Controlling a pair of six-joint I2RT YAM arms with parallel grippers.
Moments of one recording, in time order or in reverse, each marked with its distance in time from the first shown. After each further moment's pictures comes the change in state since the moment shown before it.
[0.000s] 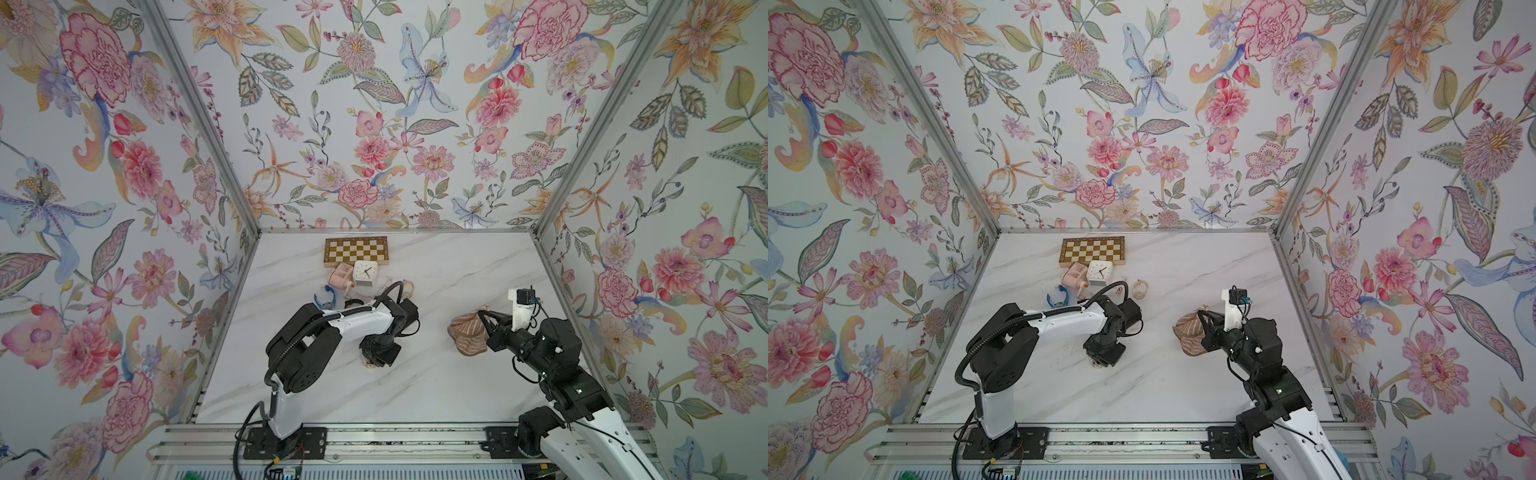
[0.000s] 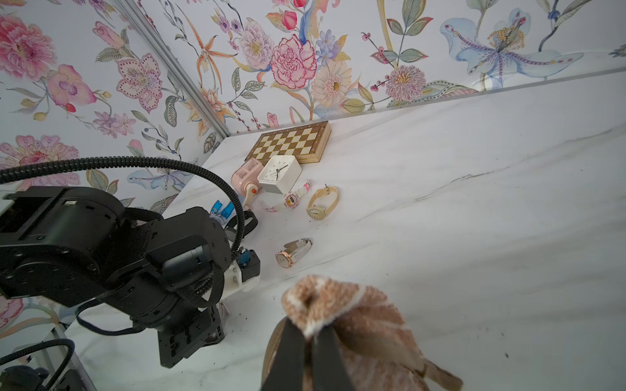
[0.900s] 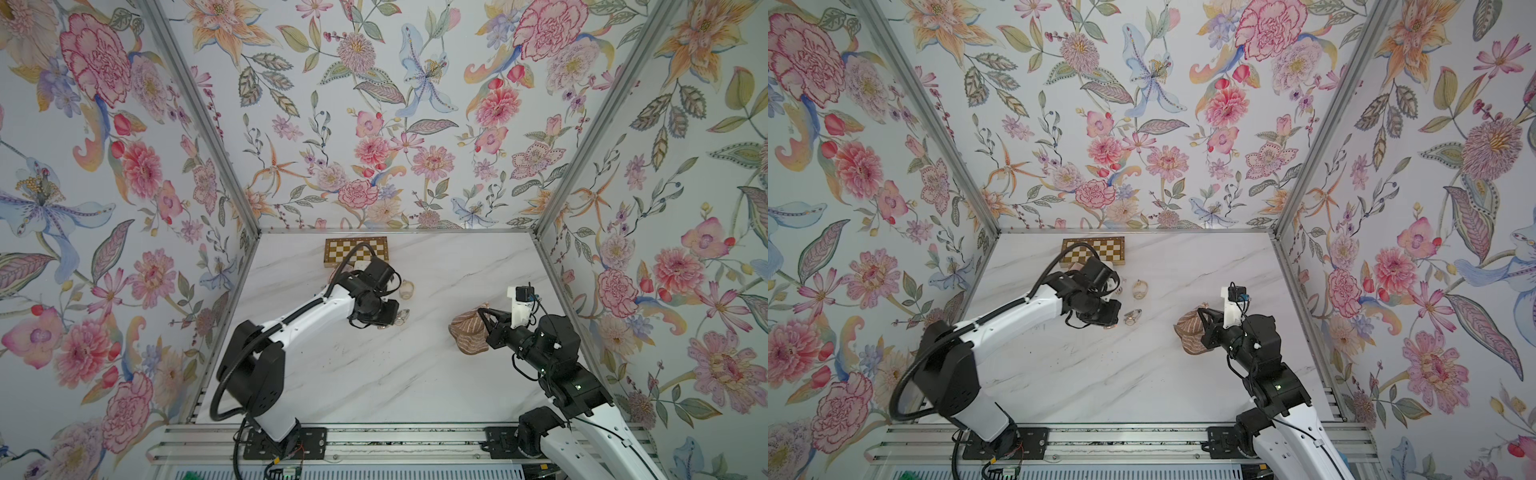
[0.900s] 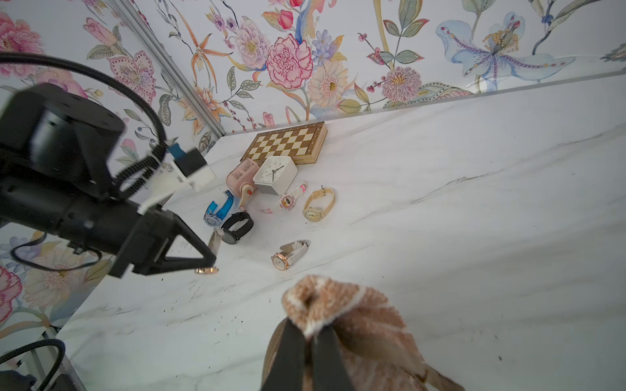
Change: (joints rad) left arm 0.250 -0.420 -0.074 0.457 0.311 -0.186; right arm 0.000 0.057 0.034 0.008 0.011 -0.014
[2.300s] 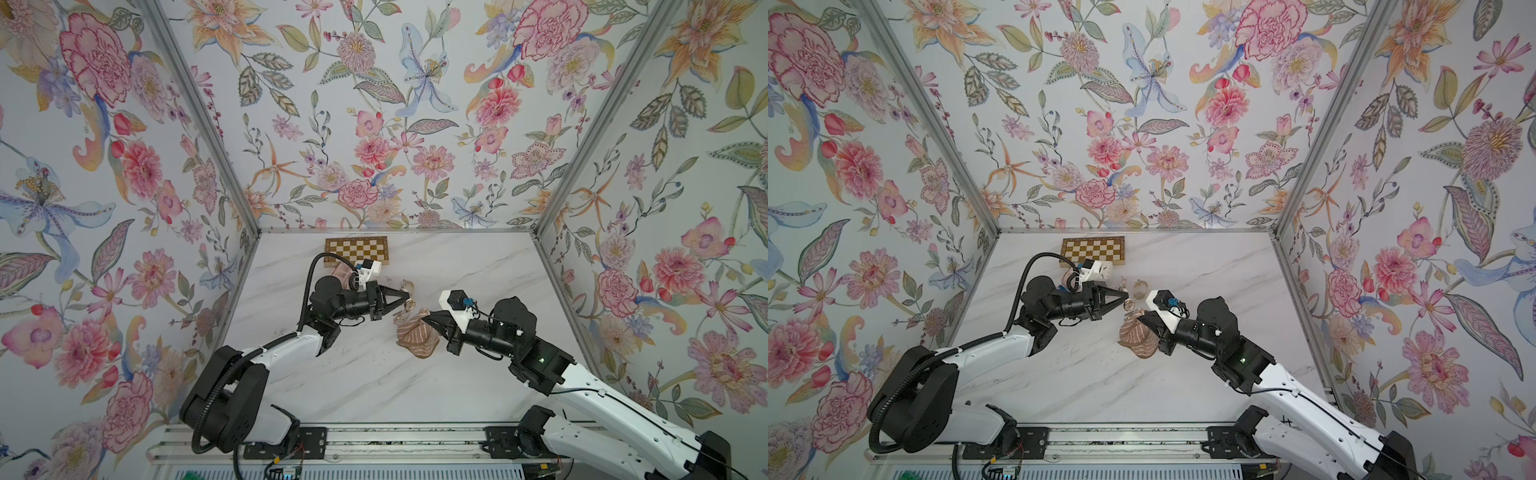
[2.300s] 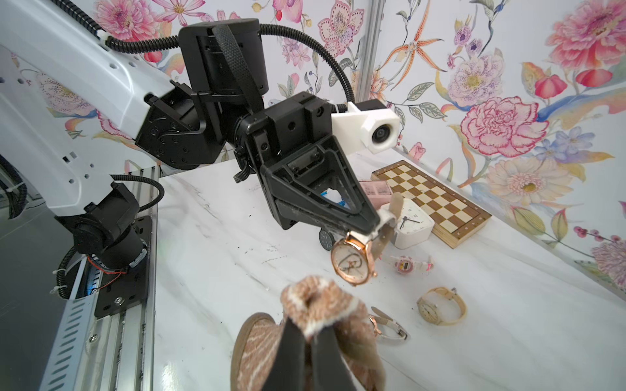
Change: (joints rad) left arm 0.105 -0.099 -0.525 1.429 0.631 -0.955; right arm 0.414 0.303 0.139 0.254 -0.150 -0.456
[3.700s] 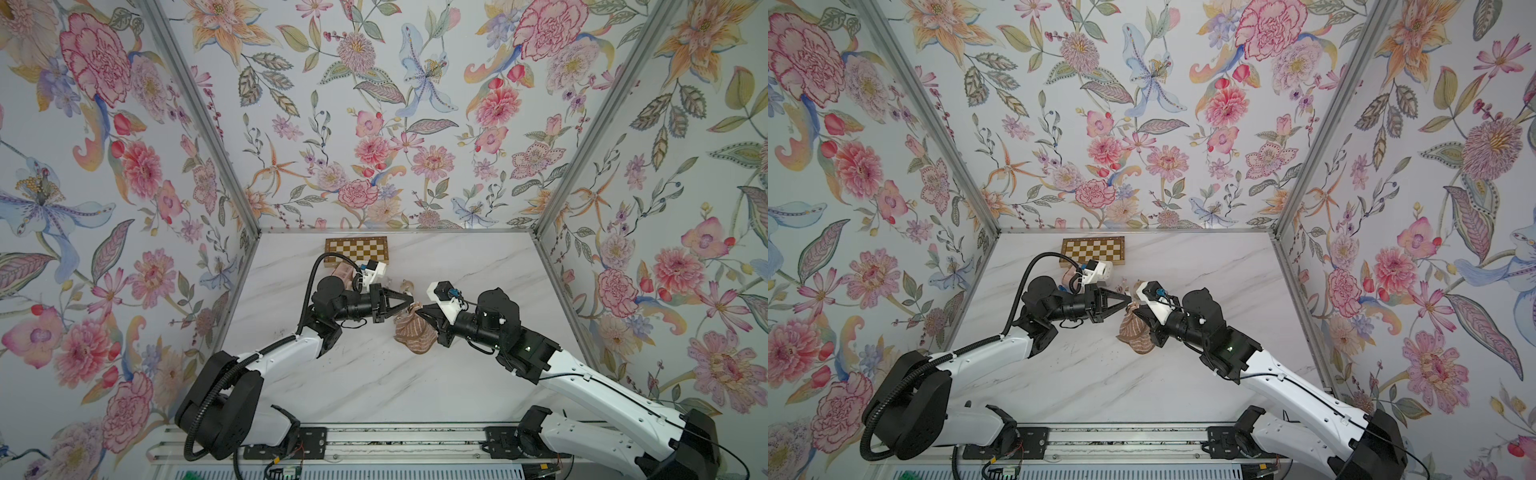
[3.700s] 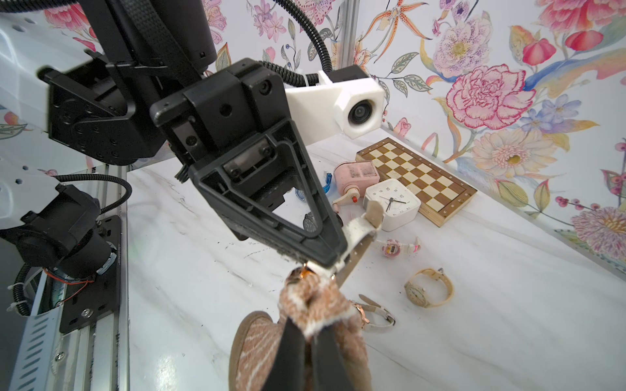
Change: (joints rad) left arm -0.042 -0.035 0.015 -0.061 -0.002 0.041; right arm 0.019 0.129 0.079 -0.034 0.105 0.021
